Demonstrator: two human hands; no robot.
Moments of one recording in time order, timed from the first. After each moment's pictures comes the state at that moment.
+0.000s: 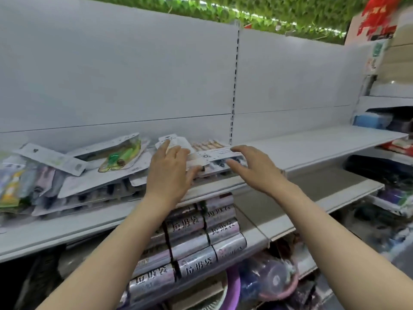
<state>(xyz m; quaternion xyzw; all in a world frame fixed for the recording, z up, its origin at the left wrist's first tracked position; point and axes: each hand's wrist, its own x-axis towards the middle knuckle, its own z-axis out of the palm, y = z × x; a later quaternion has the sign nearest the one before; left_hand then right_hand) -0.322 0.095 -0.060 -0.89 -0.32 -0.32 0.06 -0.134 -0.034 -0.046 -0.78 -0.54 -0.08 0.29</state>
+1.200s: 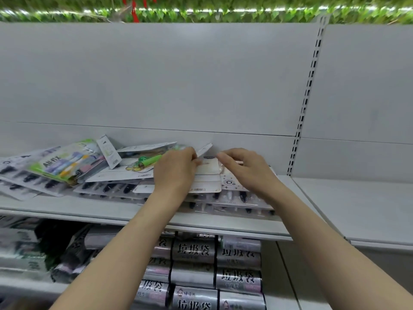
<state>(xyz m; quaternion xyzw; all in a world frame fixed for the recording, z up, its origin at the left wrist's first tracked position) -0.267 0.112 -0.027 -0.72 -0.57 -0.38 0.10 -0.085 0.082 -0.021 -0.53 -0.71 0.13 0.44</state>
